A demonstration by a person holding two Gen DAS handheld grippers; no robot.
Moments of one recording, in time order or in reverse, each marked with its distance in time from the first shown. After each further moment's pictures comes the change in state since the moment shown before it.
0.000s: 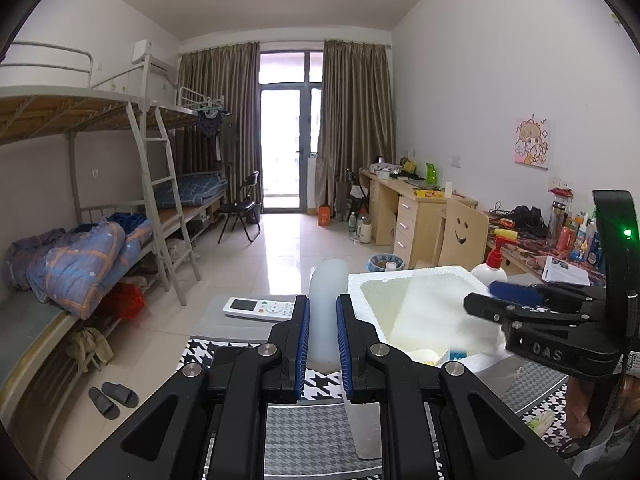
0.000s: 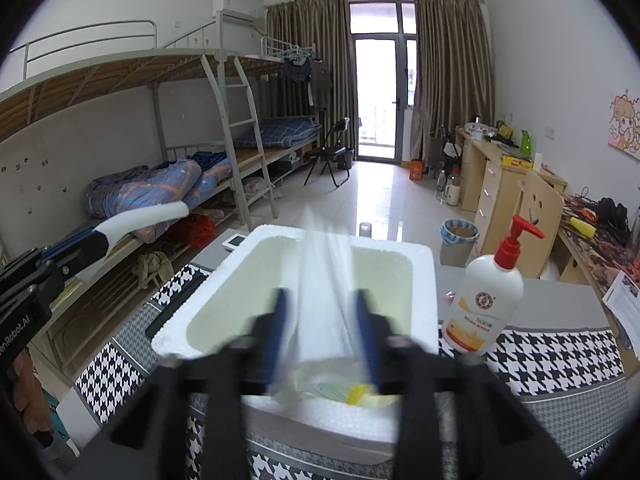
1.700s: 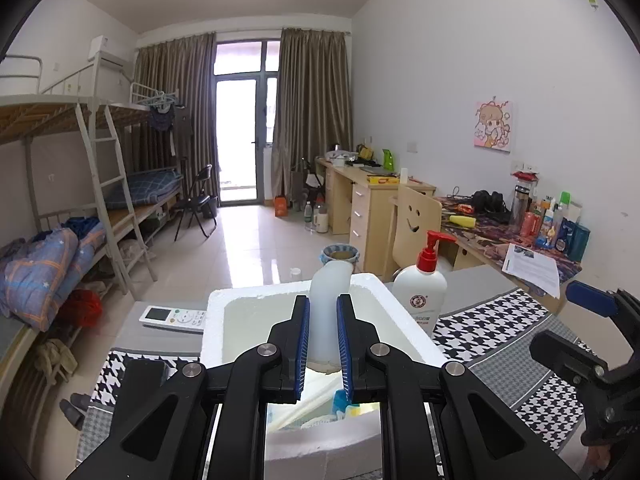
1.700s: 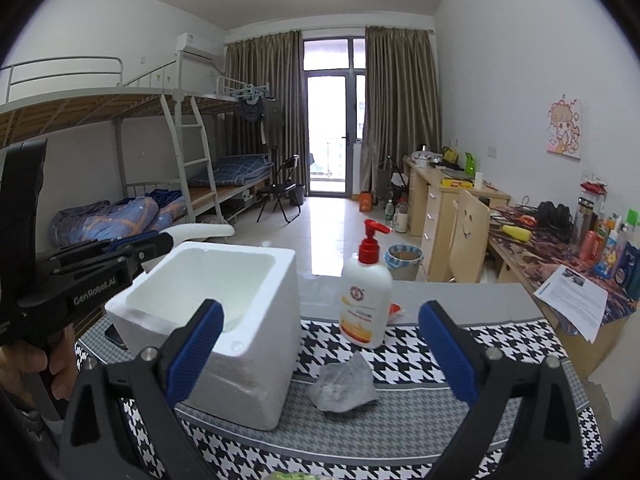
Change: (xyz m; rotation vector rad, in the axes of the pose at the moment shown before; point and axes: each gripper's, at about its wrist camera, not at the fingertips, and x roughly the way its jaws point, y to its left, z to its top) left arm 0.041 -0.079 0.009 0.047 0.046 -0.143; right arm -0.074 -0.075 -0.033 0.043 -0.116 -0.163
